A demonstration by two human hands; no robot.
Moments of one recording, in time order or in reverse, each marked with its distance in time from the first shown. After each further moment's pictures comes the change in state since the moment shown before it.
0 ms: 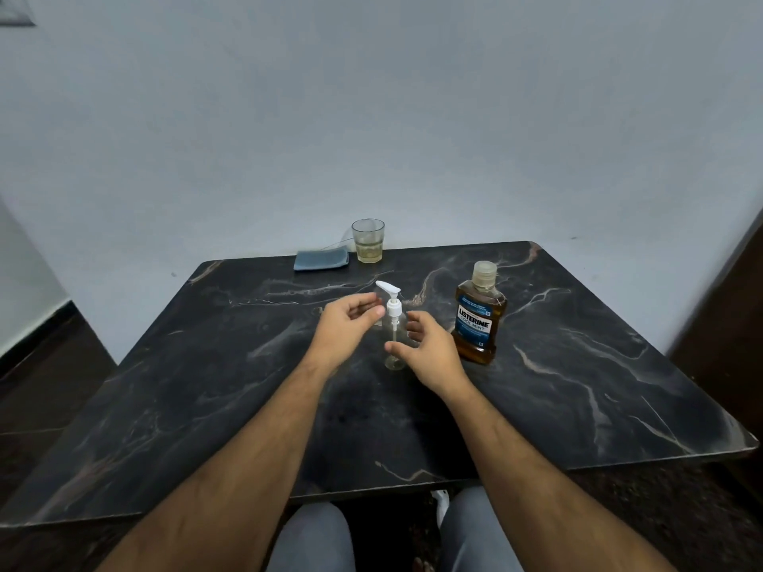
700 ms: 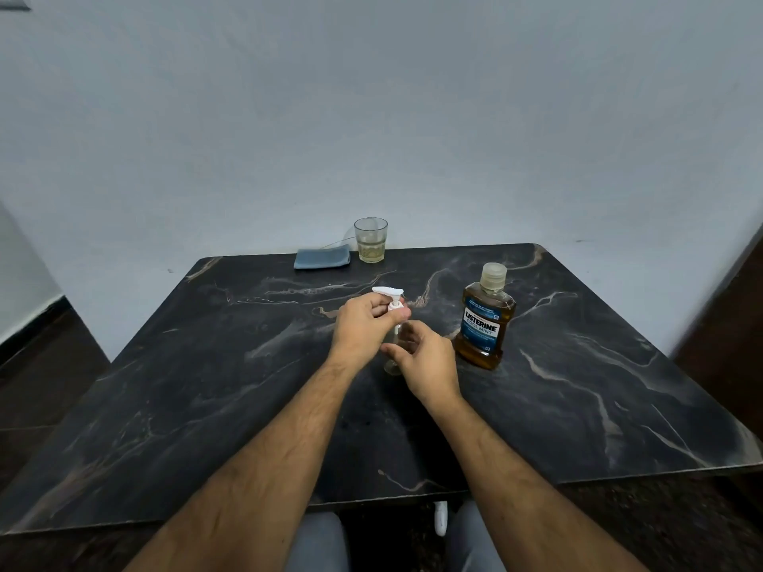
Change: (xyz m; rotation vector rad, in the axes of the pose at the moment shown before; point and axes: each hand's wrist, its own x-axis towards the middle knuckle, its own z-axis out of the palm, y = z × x) left_hand 0.008 0.001 0.023 0.082 0.033 0.020; right_hand -0.001 0.003 0.024 -0.091 0.140 -0.021
